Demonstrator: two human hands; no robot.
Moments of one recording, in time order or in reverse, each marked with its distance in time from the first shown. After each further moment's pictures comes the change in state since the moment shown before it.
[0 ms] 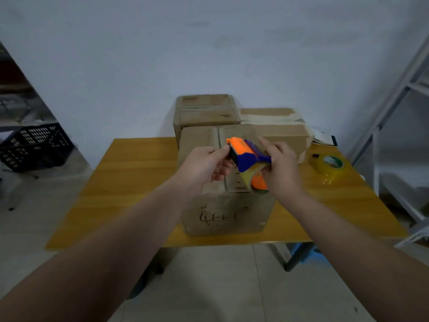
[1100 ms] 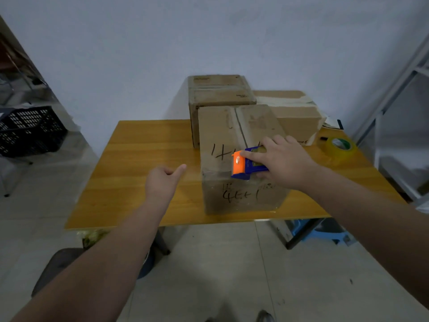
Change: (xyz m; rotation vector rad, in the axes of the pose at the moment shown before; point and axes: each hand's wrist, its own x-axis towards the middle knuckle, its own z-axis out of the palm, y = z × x) left_hand -0.013 -0.132 -0.141 0.480 0.482 -0.023; right_hand -0.021 -0.064 0.017 -0.896 -0.476 -0.531
